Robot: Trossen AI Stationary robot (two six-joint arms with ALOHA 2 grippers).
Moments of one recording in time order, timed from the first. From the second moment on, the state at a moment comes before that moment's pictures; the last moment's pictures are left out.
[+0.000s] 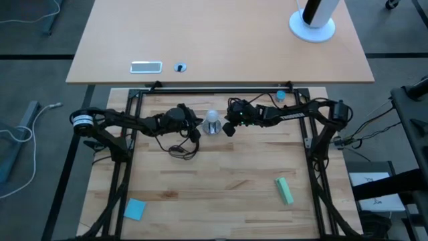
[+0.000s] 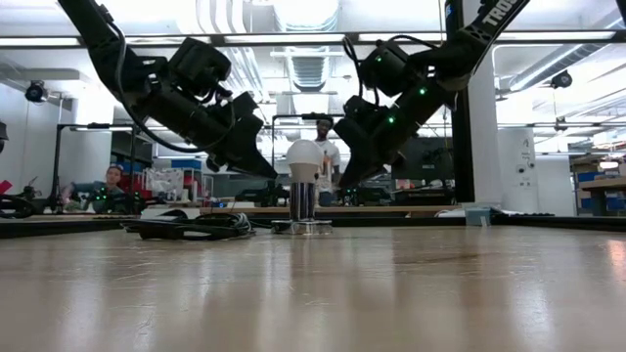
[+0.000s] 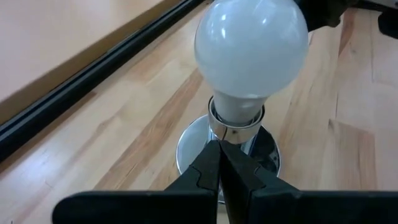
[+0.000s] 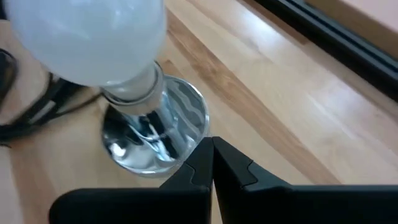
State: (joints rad) left arm 0.32 1.50 0.56 0.47 -0.15 -0.08; right arm -0.30 1.71 0.93 0.09 0.16 0.20
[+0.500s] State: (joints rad) left arm 0.32 1.36 0.54 0.44 -0.17 -0.04; right arm -0.30 1.71 0.93 0.15 0.12 0.17
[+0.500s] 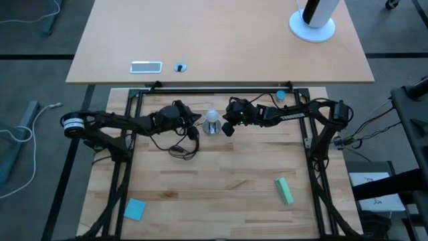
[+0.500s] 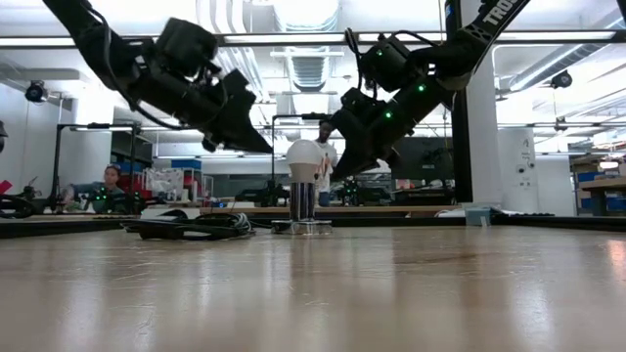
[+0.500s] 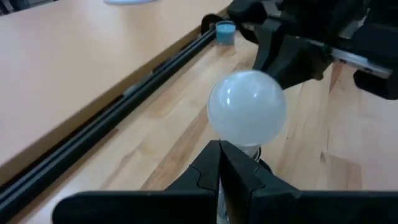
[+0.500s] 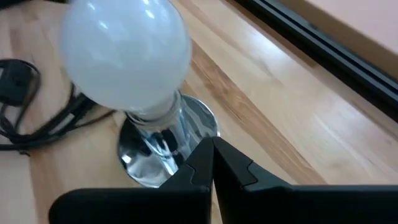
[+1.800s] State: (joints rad) left arm 0.31 1.43 0.54 0.56 -0.10 -0.01; right arm -0.29 1.71 0.96 0.27 0.05 0.21
